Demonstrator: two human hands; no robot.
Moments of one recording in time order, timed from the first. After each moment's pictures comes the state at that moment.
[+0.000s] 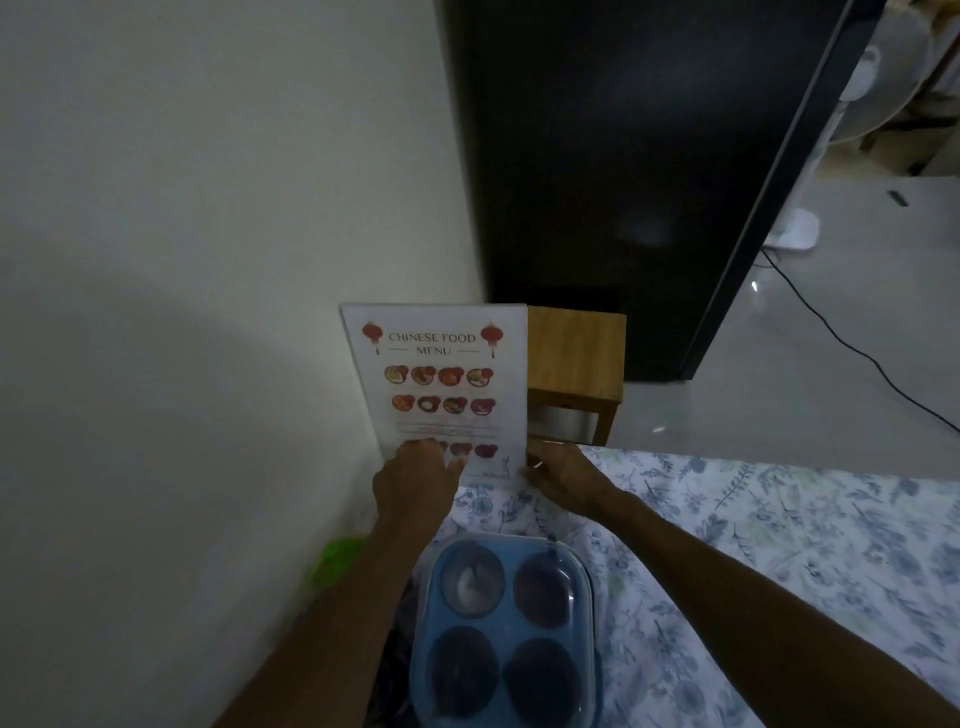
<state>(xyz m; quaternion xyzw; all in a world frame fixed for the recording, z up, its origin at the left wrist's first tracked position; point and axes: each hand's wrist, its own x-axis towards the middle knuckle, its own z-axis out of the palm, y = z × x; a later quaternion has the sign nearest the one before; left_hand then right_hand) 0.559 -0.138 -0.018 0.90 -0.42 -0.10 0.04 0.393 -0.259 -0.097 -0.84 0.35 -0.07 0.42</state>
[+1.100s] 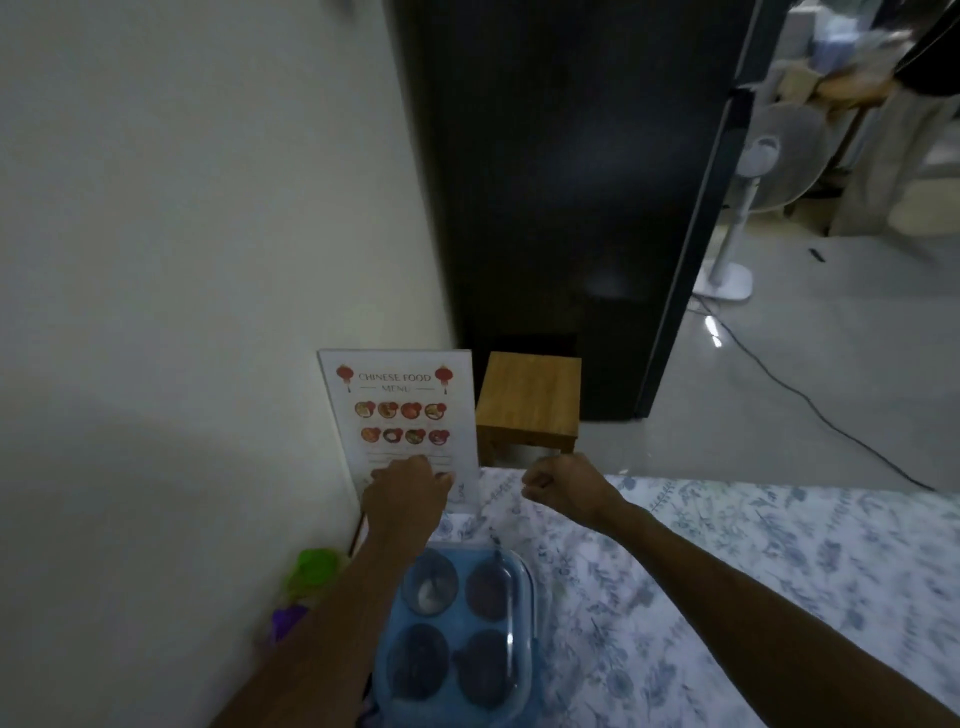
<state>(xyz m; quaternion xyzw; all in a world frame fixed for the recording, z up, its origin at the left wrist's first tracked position) 0.504 -0.130 0.035 0.88 -0.47 -0.05 0.05 0.312 -0.255 -0.020 -0.86 0.36 -0.08 0.34</state>
